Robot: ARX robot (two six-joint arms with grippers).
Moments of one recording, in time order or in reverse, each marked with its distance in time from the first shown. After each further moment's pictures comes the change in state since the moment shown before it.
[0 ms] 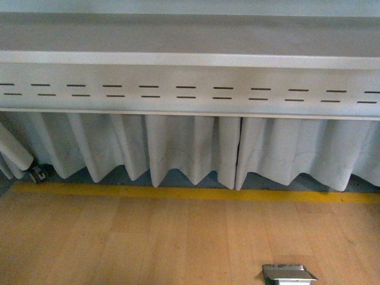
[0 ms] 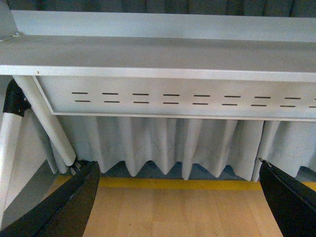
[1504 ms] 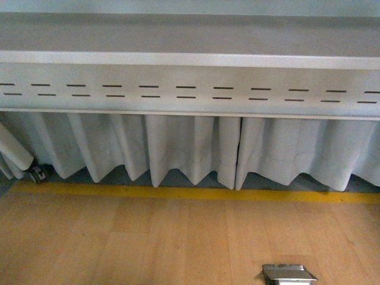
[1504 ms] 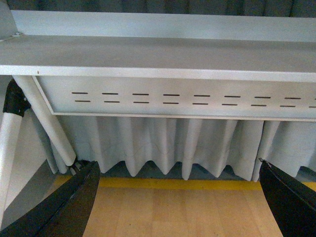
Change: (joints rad) left arm 0.000 0.000 0.000 0.000 0.000 0.000; right arm 0.000 0.000 0.000 0.000 0.000 0.000
